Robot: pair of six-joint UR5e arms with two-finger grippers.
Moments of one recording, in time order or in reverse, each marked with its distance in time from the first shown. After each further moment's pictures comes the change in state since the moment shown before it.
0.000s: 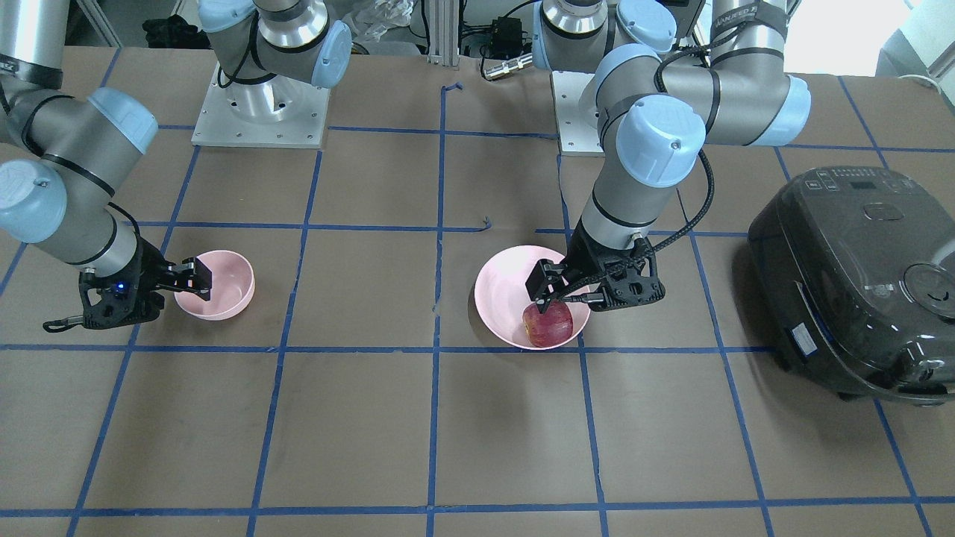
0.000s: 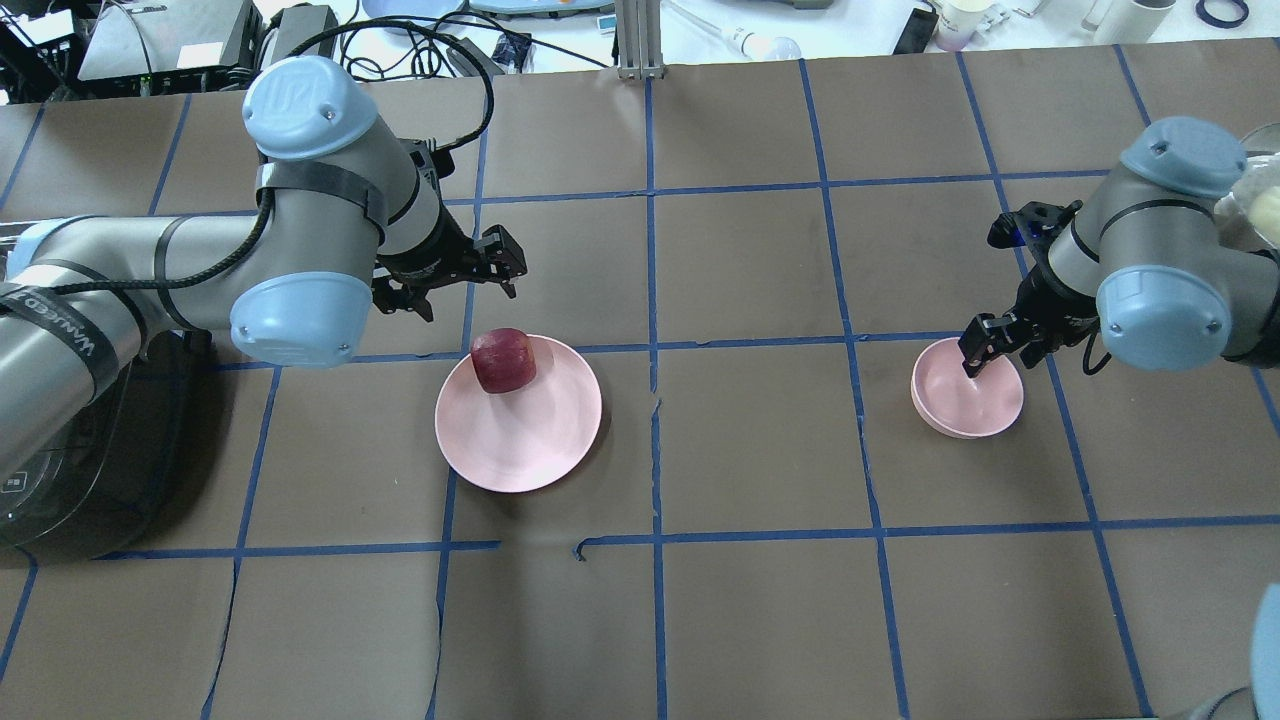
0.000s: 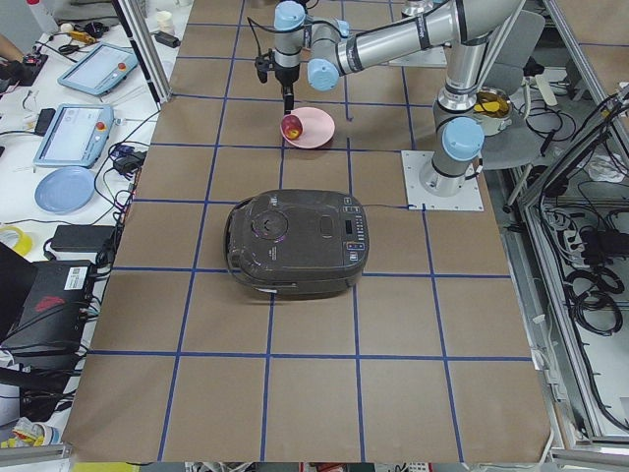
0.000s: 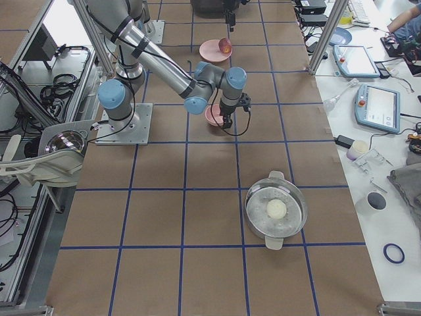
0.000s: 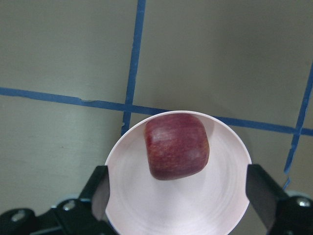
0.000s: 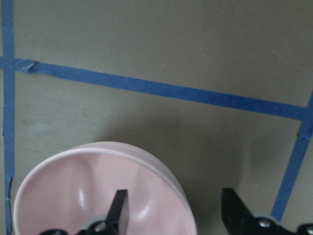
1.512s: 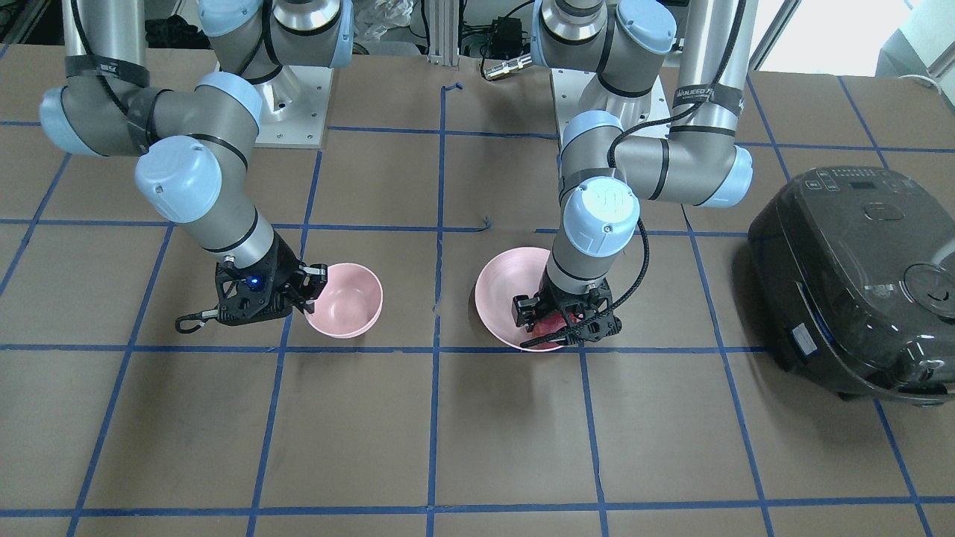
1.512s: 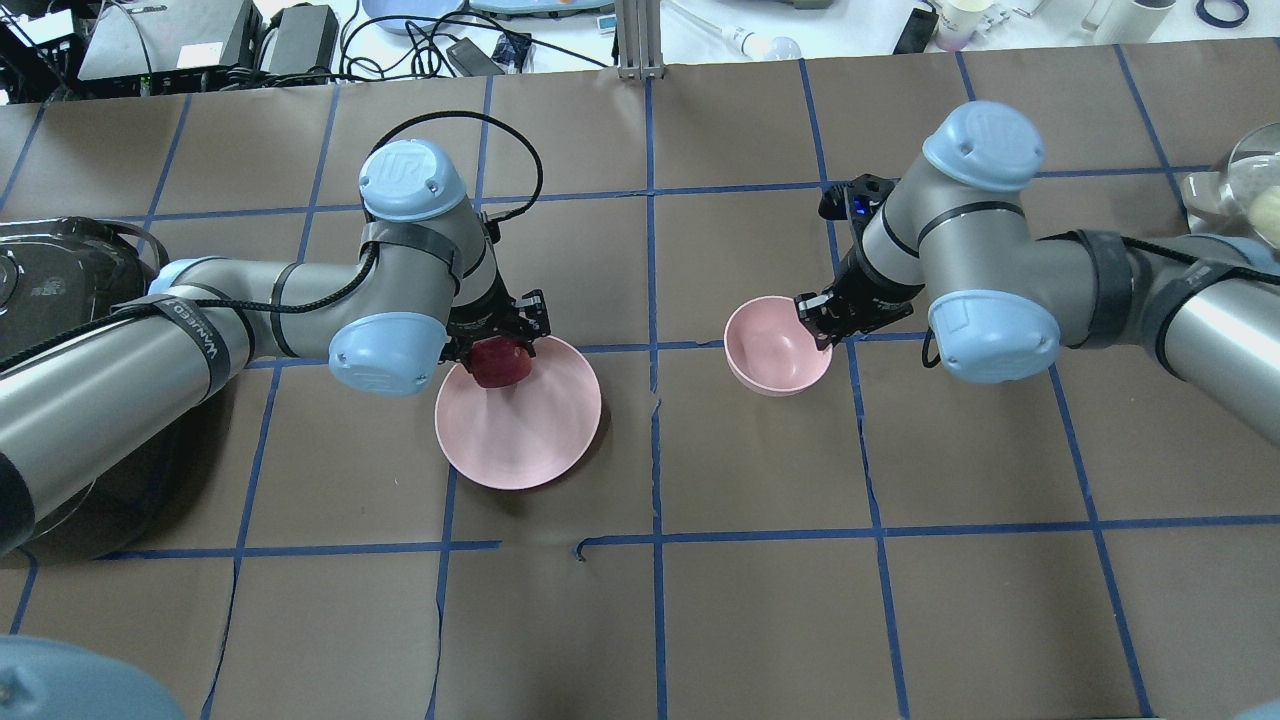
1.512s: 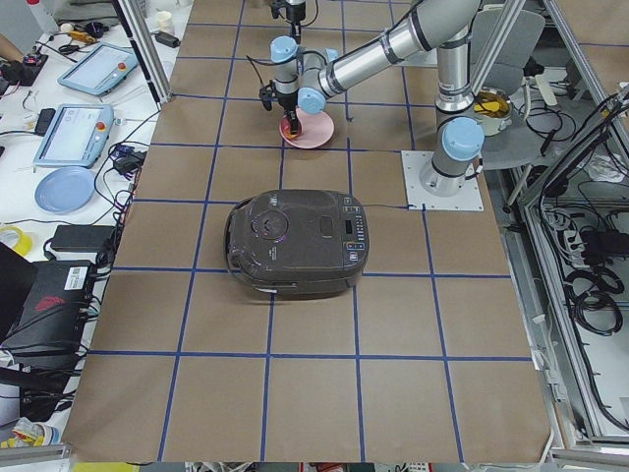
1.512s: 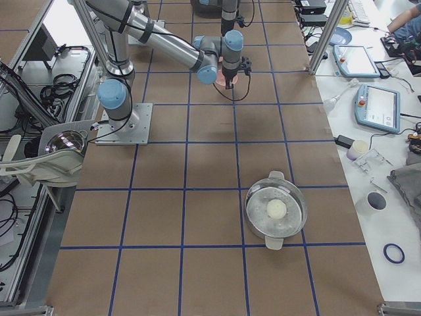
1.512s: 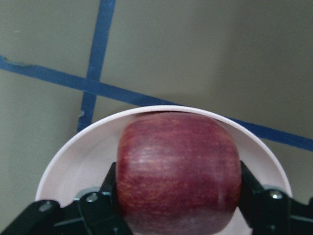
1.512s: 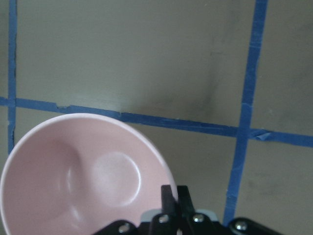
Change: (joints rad) left arm -0.053 -0.130 -0.033 0.054 0.087 -0.016; right arm 0.333 -0.019 -0.008 -0.119 0.164 0.391
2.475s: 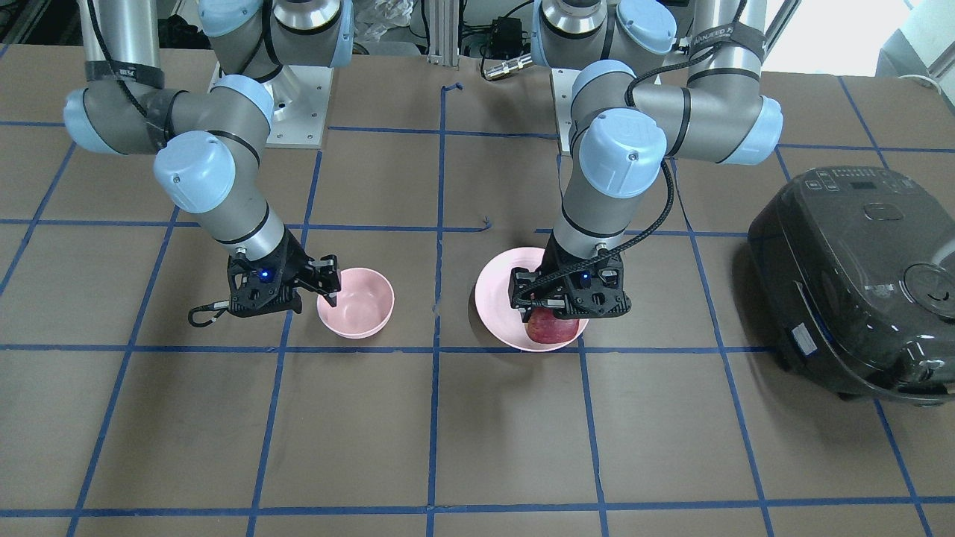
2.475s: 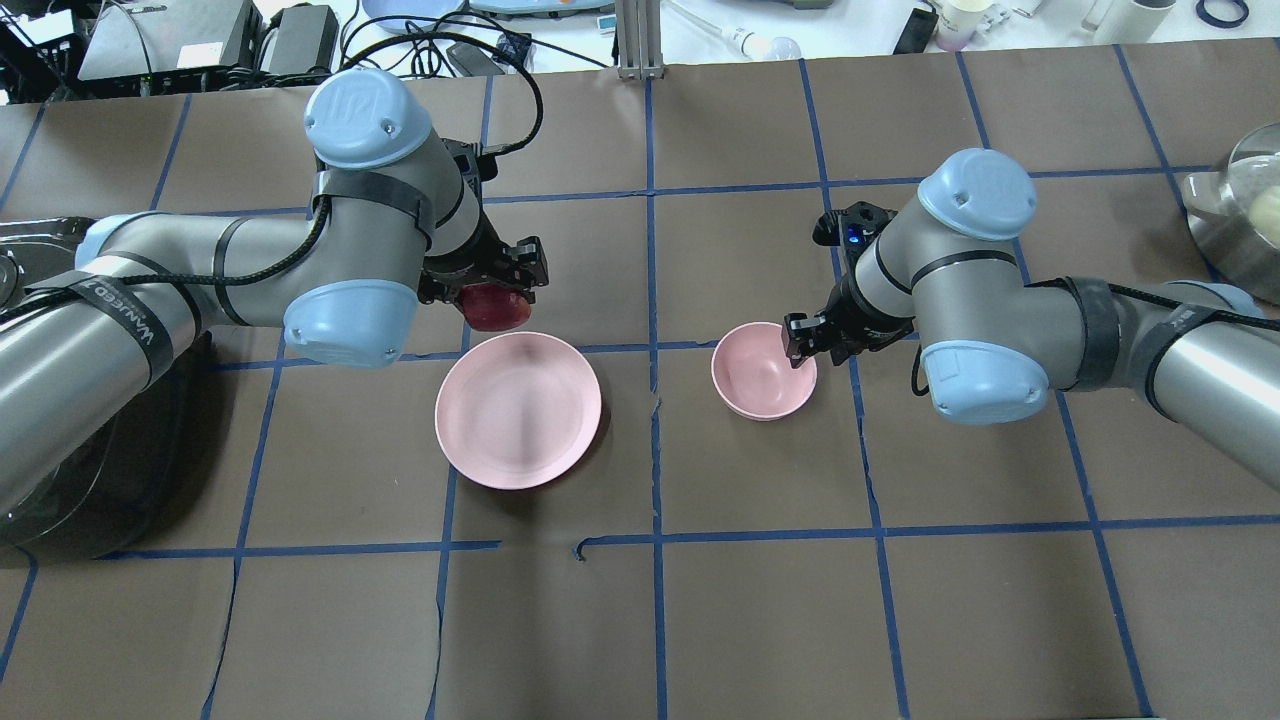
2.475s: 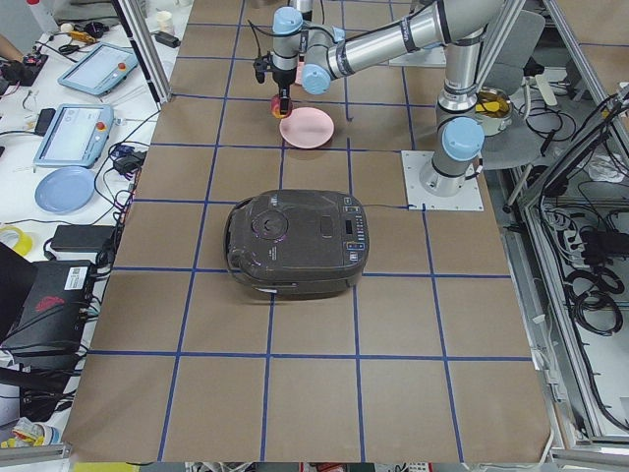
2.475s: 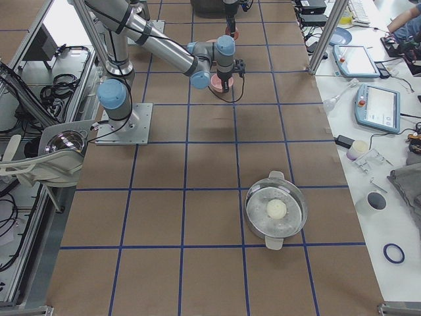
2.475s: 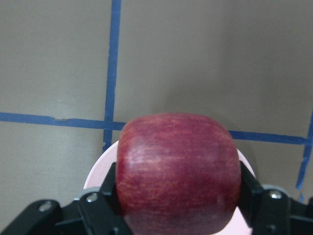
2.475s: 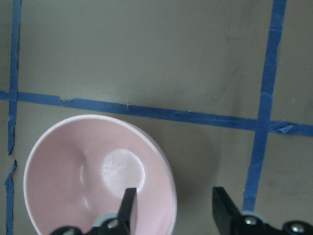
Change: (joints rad) left arm -0.012 0.102 0.076 -0.037 -0.064 0.115; right arm 0.002 -0.014 0.051 -0.075 0.005 0.026
